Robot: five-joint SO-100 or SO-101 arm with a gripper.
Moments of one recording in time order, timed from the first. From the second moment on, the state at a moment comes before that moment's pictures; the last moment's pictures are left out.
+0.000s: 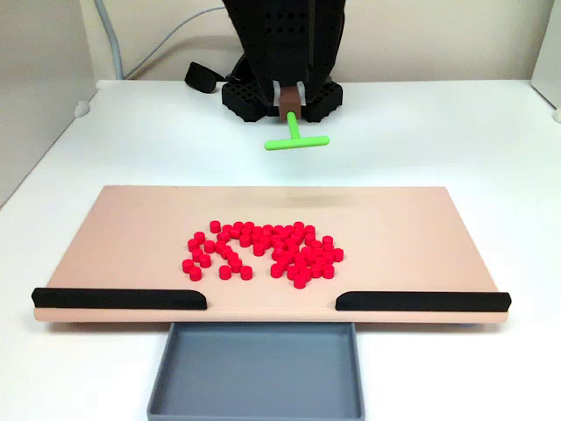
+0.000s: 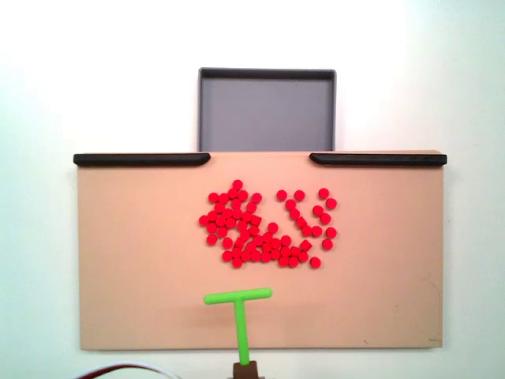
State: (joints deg) arm 0.7 99.8 96.9 94.5 -93.8
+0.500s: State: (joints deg) arm 10.5 99.8 96.9 94.5 -119.8
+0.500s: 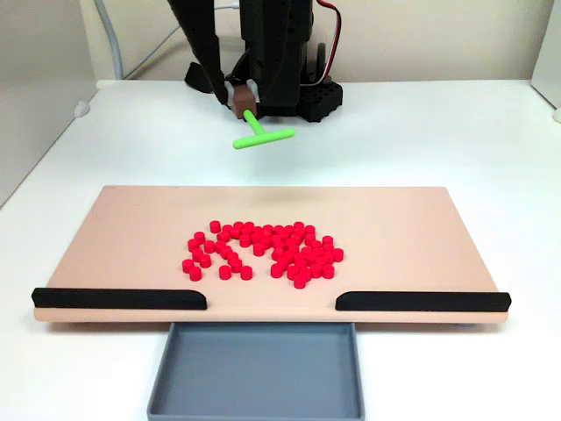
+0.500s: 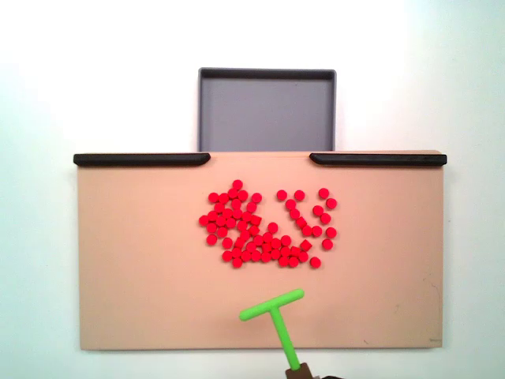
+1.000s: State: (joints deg) arm 21.1 99.8 96.9 94.5 -150.1
